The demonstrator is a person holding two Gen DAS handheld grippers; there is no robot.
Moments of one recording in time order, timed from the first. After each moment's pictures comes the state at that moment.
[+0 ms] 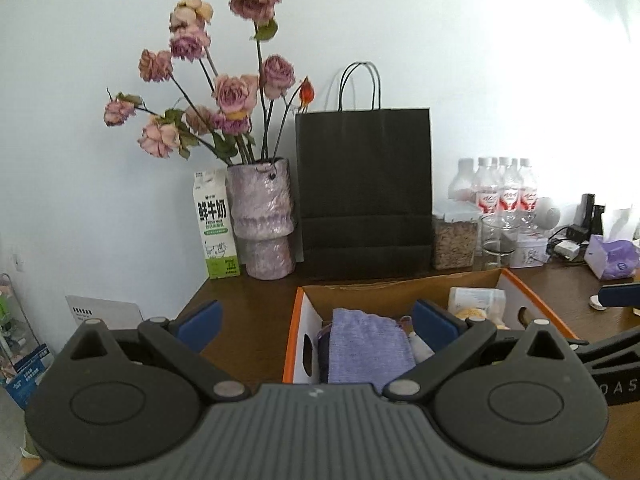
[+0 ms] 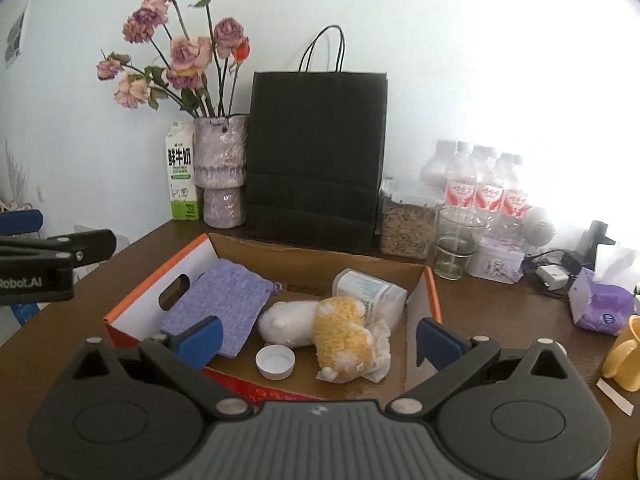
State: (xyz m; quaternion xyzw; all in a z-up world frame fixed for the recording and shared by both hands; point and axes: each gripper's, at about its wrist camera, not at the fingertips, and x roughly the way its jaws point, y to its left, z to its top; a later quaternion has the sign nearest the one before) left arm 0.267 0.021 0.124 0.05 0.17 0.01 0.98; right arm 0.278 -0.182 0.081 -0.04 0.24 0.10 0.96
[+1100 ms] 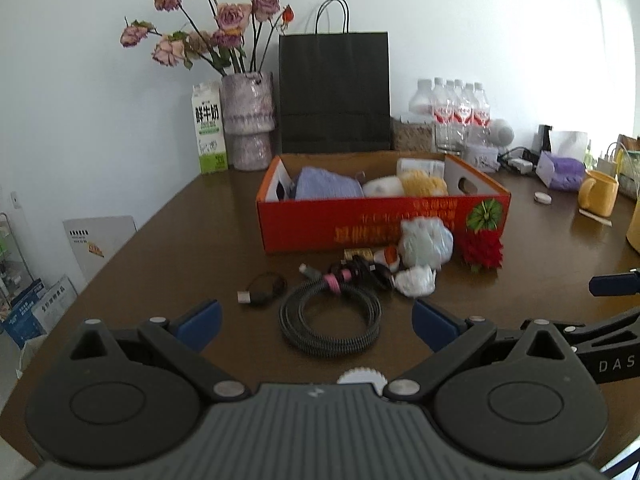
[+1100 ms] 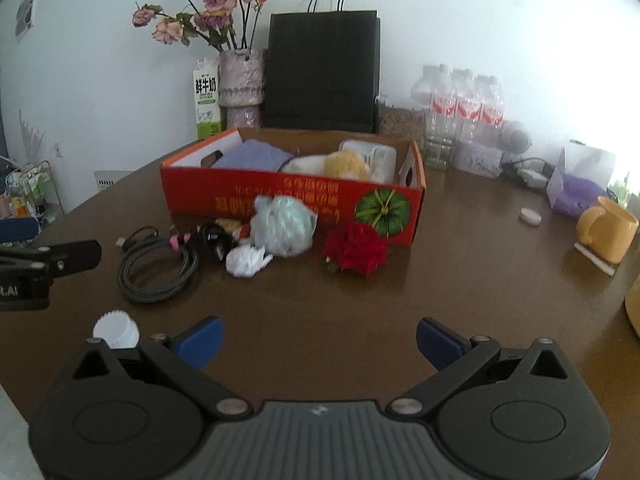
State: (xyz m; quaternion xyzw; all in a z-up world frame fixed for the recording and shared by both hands) left arm 0.114 0.009 0.037 0.03 0.25 -0.01 0.97; right arm 0.123 -0.211 -0.002 -0.04 0.31 0.11 0.94
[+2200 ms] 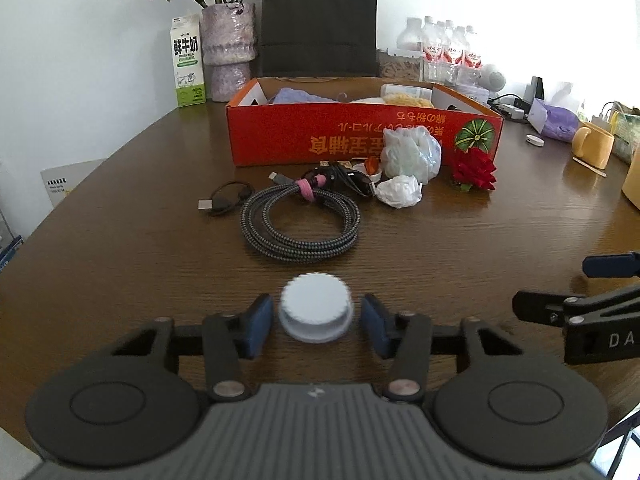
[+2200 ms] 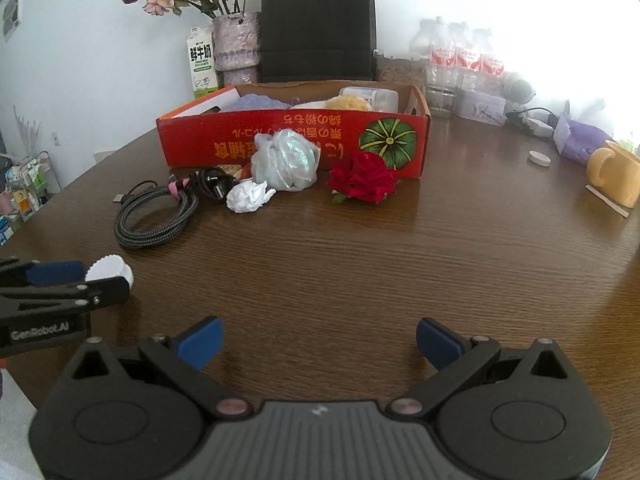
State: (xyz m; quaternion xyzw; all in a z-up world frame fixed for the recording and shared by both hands) left arm 0.119 0.001 -0.015 0.02 0.33 -0.03 0.94; right arm 0.119 -0.213 -0.036 -0.02 0.36 0.11 0.93
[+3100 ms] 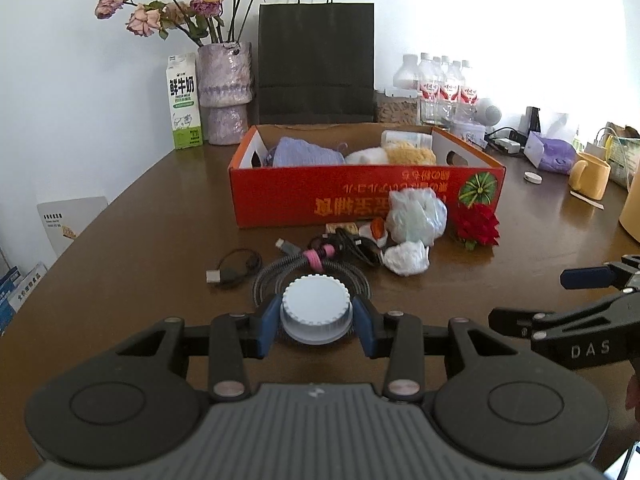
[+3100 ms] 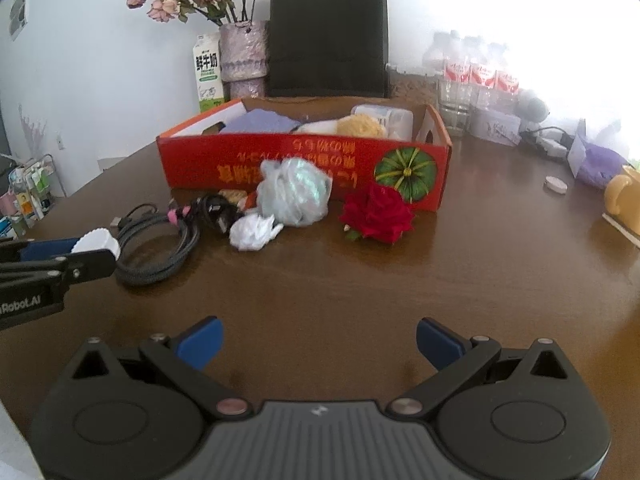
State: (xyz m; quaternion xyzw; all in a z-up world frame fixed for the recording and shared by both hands) left arm 0.144 0.010 0.017 0.03 0.28 -0.05 0.96; right arm 0.156 -0.203 -0.023 -0.02 0.34 0.12 0.93
